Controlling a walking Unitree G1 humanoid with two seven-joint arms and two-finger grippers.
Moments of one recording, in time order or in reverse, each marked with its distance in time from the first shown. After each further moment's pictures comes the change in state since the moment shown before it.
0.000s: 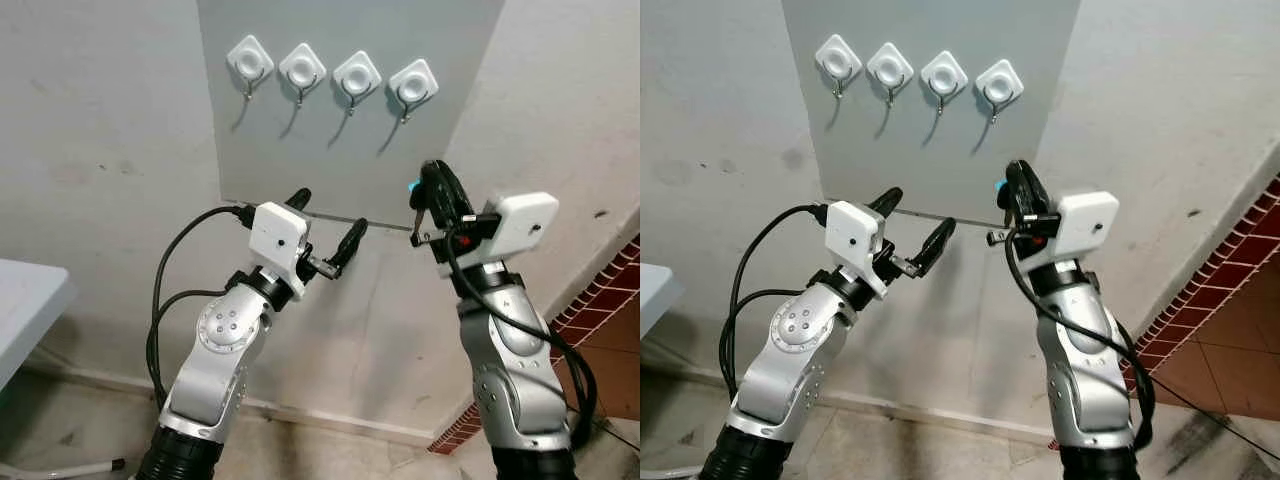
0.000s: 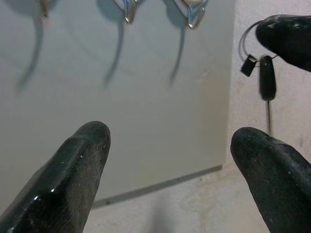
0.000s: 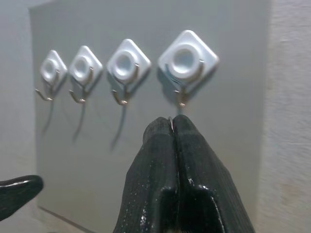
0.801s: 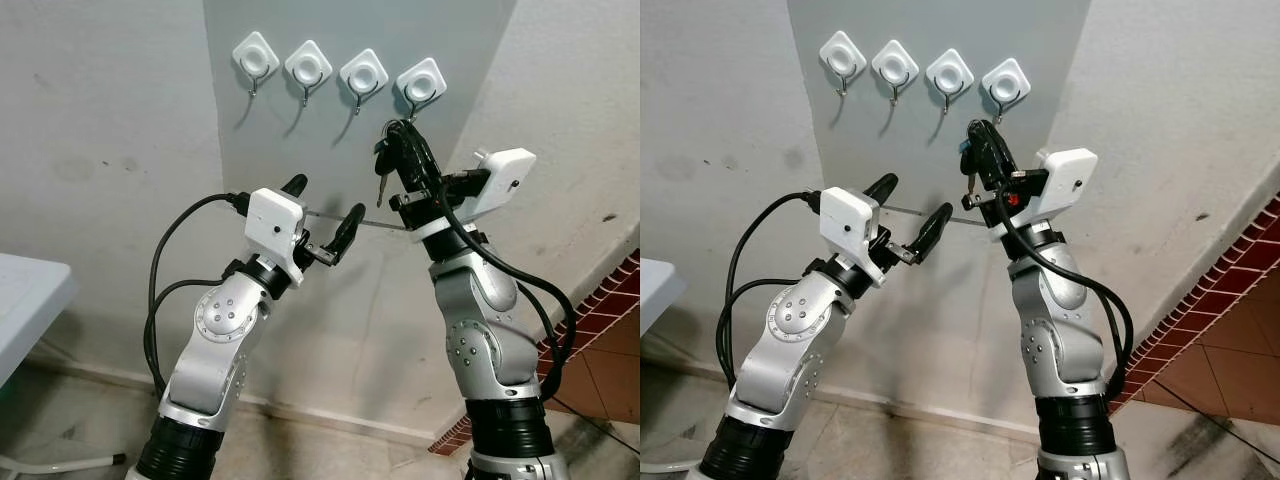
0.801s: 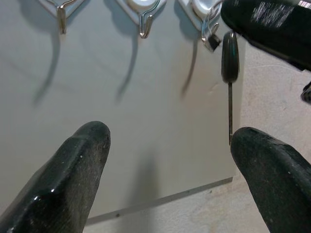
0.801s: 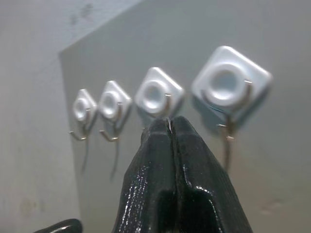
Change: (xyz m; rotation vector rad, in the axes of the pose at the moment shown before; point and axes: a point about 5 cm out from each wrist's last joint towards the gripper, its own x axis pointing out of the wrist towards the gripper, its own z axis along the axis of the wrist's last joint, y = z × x) left arm 0.004 0.004 0.006 0.001 -0.020 0.015; right arm 0.034 0.010 0.002 0.204 -0.065 0.084
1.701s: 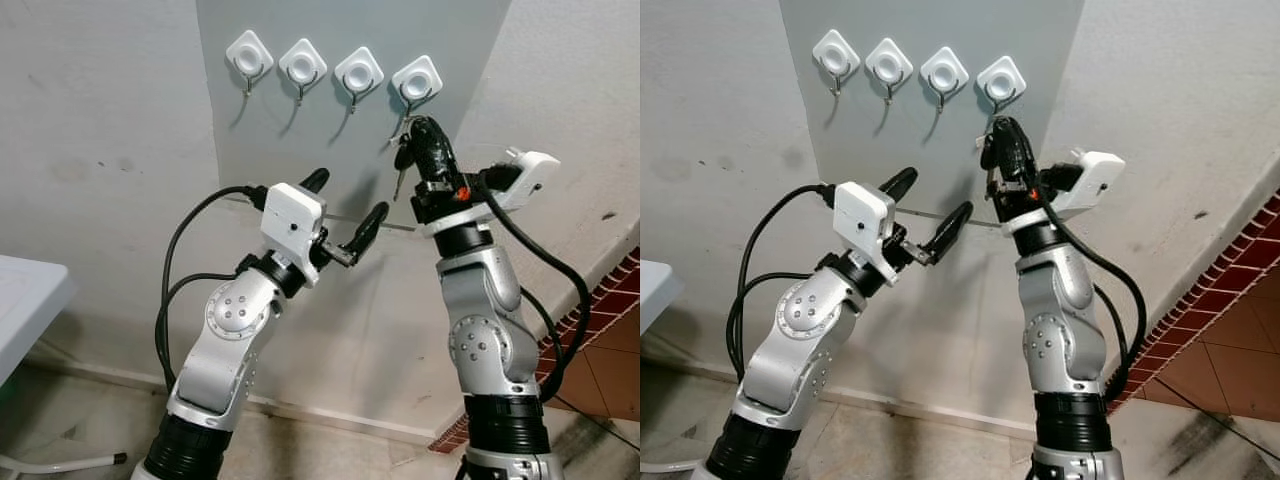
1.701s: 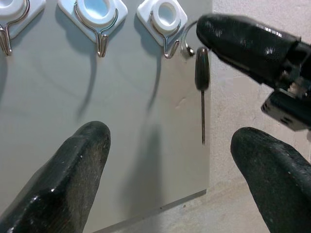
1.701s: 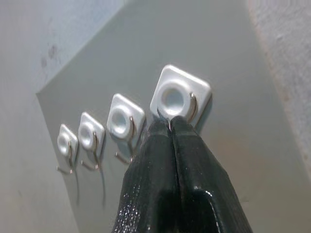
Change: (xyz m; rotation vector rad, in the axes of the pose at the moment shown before) left arm 0.007 -0.014 0.010 -0.007 -0.030 -0.074; right arm 0.002 -0.009 0.006 0.168 -0.067 -0.069
